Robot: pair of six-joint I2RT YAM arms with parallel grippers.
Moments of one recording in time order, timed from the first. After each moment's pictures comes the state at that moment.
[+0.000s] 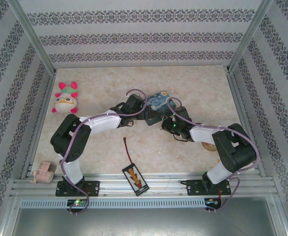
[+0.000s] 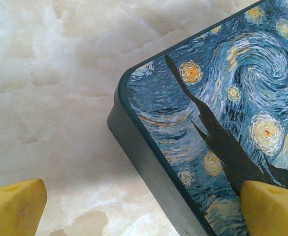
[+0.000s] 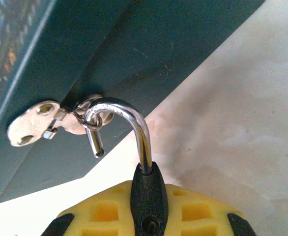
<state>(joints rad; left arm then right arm) -0.63 1.83 1.16 -0.16 -0.15 -0.61 0.42 1.58 0.61 0.14 -0.20 0.84</state>
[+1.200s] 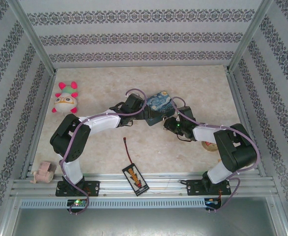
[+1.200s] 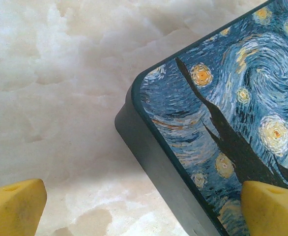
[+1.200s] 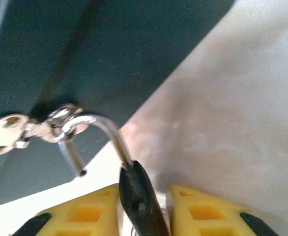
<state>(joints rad) -0.62 1.83 1.16 -0.17 -0.13 -0.61 0.34 1.58 0.59 0.13 -0.25 0.80</state>
